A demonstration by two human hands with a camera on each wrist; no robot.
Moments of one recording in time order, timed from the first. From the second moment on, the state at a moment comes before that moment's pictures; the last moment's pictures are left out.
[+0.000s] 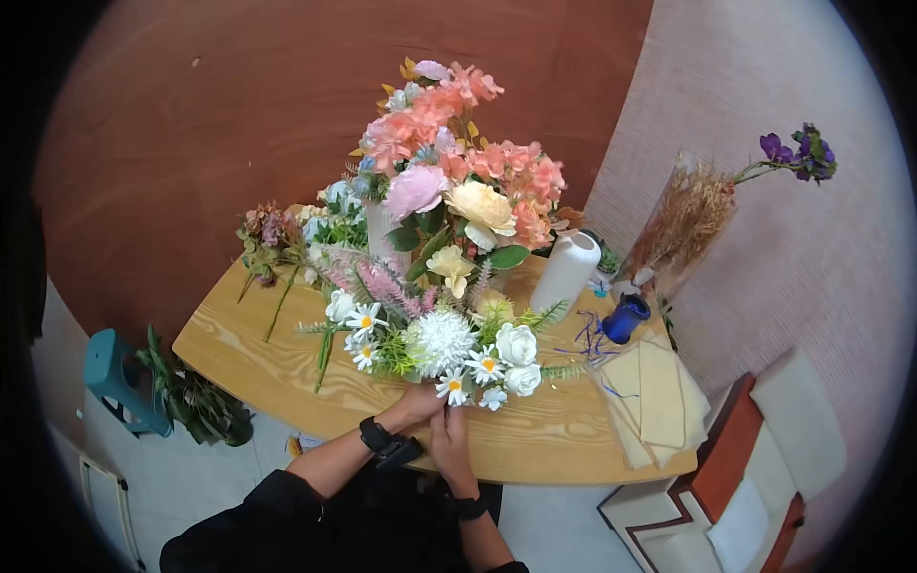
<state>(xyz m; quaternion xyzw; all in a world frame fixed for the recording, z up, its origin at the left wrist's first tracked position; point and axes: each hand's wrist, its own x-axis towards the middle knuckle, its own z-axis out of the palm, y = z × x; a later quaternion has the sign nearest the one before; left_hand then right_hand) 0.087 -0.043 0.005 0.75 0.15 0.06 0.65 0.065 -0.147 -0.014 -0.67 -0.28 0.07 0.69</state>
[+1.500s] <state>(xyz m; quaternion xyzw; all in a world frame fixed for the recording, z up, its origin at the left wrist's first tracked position) 0.080 -0.028 0.031 0.77 0.14 0.14 0.61 0.074 -0.139 -0.014 -0.61 -0.24 0.11 0.75</state>
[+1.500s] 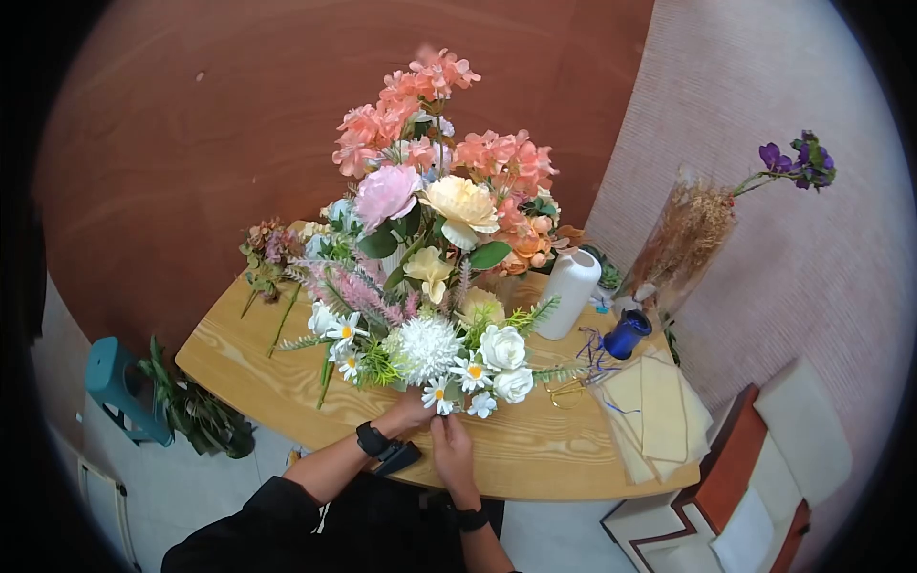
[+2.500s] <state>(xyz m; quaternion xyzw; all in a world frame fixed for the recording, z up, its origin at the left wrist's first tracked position) 0.005 -0.042 0.129 -0.09 -0.61 -0.30 0.73 0.048 -0.195 0.045 -0.34 -0.45 0.40 0.72</state>
